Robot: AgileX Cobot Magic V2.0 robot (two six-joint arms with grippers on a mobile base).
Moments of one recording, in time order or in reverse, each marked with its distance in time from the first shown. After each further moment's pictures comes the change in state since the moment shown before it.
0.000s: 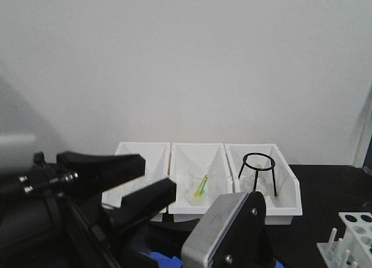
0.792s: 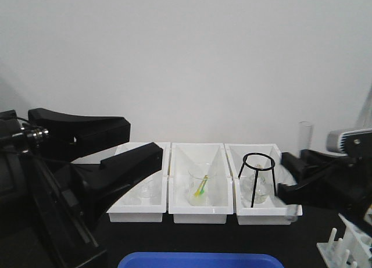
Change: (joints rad) left arm 0.000 -0.023 -0.134 0.000 0.160 0.057; right arm -0.710 0.000 0.000 0.061 0.032 0.016
